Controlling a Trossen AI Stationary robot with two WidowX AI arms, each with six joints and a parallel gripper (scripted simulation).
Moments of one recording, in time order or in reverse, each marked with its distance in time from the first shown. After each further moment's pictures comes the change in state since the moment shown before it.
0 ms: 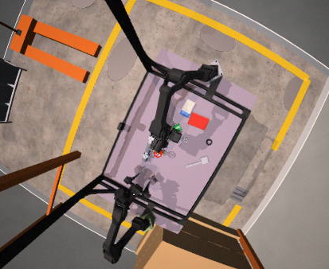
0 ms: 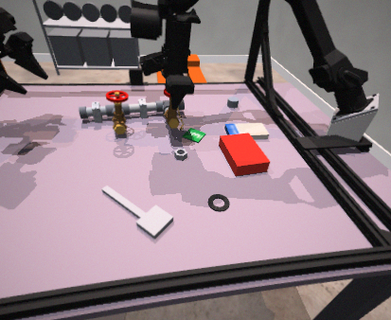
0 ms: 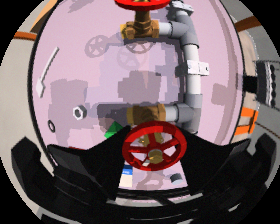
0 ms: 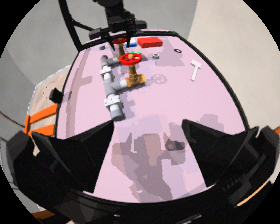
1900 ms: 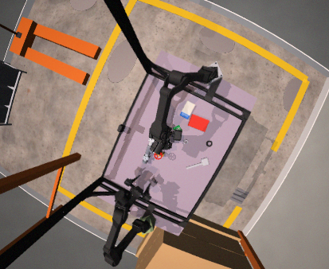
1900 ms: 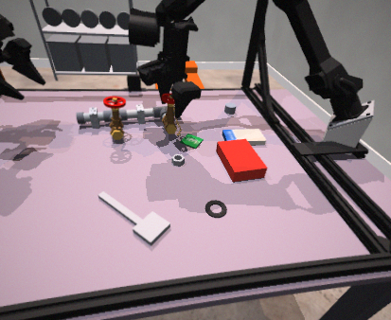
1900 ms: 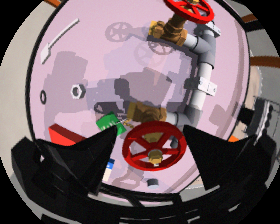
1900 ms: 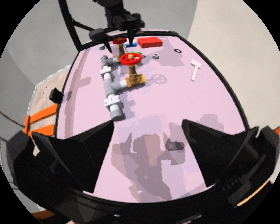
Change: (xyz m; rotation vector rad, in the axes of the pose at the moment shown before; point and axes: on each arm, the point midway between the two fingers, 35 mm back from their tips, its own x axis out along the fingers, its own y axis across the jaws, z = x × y) left arm 0.000 0.000 0.000 -0.317 -0.001 0.000; right arm 0.000 0.000 0.000 0.000 0.000 0.000
